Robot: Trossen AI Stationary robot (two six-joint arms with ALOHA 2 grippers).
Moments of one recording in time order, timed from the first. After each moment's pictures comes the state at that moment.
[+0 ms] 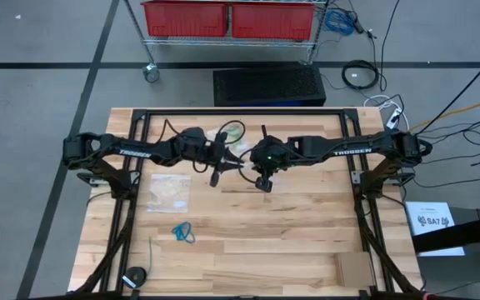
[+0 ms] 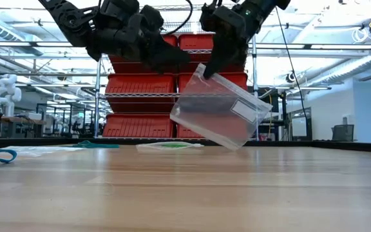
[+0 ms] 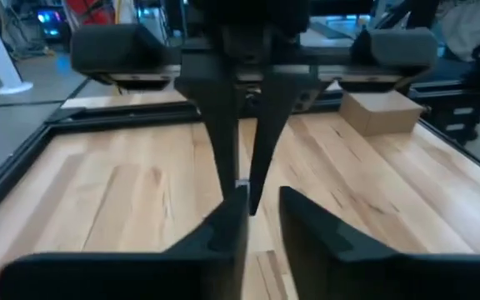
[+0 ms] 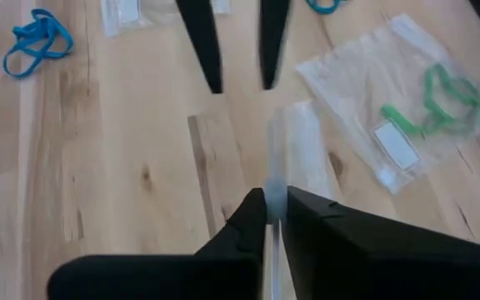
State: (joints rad) left arm 0.26 1.47 0.72 0.55 0.43 0.14; right arm -0.07 1.60 1.25 -0.53 0.07 0.16
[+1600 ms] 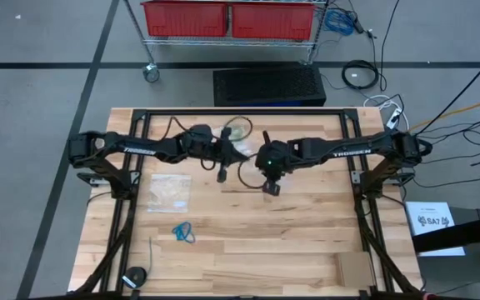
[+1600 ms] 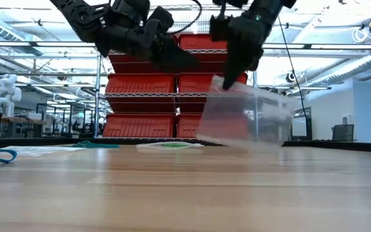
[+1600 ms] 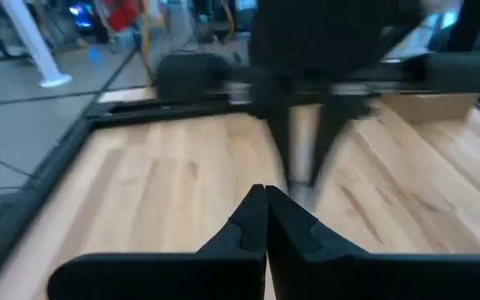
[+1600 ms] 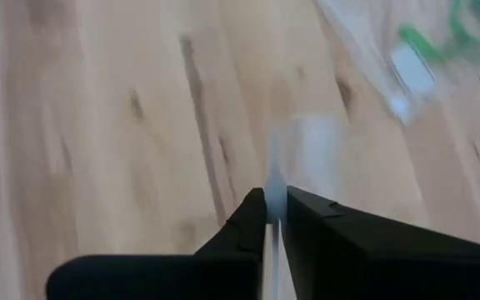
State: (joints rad) left arm 0.27 1.51 0.82 0.43 0.33 0.21; right arm -0.06 1.60 1.25 -0.69 0.07 0.18
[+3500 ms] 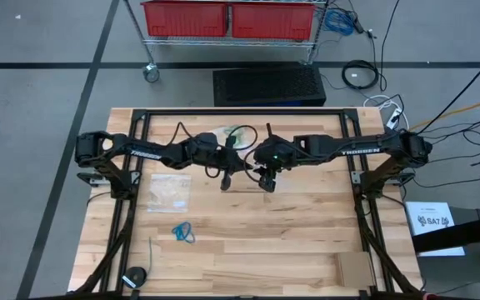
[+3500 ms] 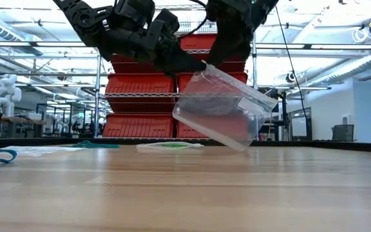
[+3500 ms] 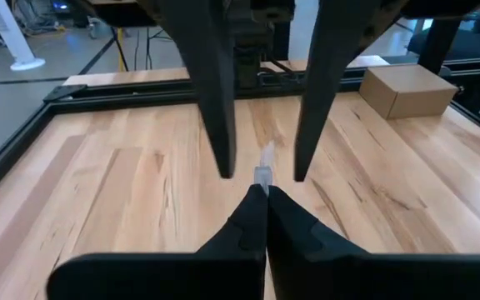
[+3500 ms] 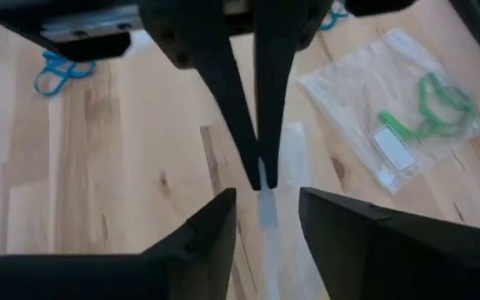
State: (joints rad) left arm 0.20 1.58 0.82 0.49 0.31 0.14; right arm -0.05 1.54 1.25 -0.56 0.07 0.20
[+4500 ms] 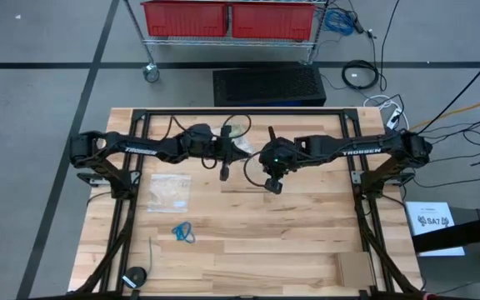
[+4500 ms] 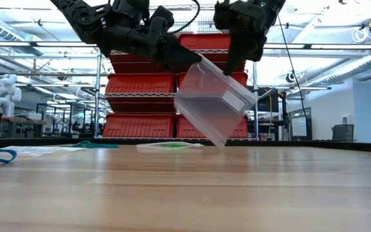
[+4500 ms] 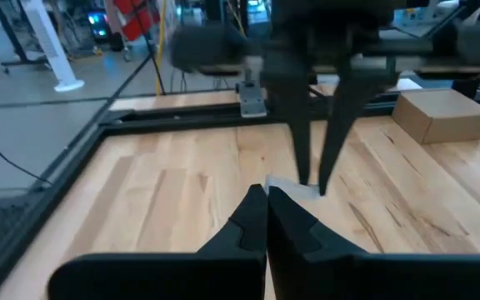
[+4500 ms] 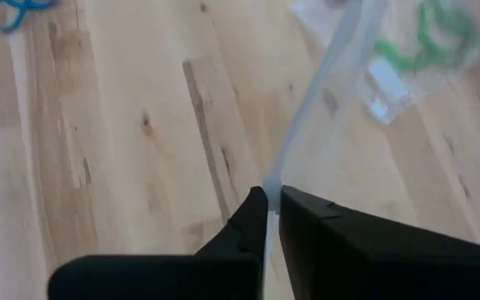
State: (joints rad) left arm 0.28 1.52 0.82 0.50 0.30 0.16; right arm -0.04 1.54 1.25 -0.74 0.08 0.24
